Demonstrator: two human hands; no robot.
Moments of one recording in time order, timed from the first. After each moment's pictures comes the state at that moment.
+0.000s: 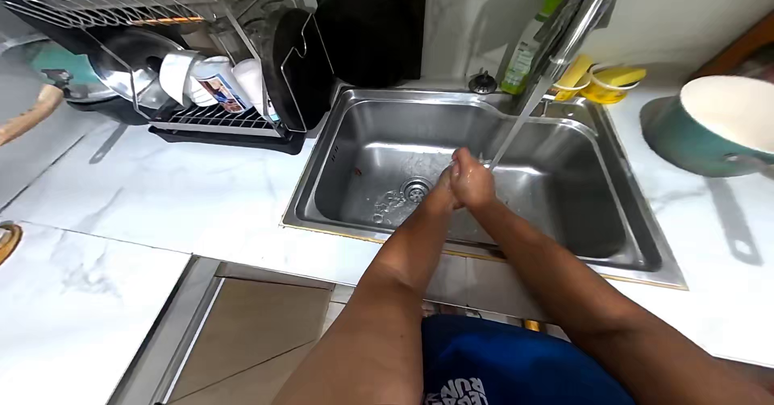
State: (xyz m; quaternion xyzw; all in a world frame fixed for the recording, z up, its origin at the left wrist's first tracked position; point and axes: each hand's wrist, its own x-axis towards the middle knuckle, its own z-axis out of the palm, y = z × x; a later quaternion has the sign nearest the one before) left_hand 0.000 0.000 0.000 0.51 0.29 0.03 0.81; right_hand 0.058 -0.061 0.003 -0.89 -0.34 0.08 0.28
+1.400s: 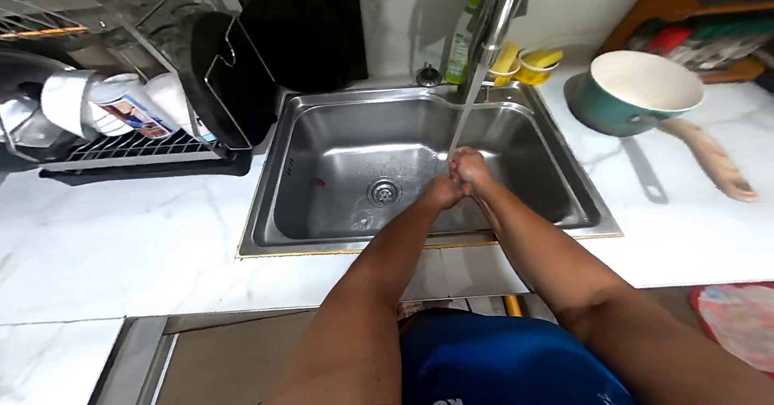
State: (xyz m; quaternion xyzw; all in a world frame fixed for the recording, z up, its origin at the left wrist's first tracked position) left_hand 0.039 -0.029 -0.029 0.89 0.16 -0.15 0.41; right_hand 0.114 -0.099 -0.023 -0.75 -0.03 0.26 0.61
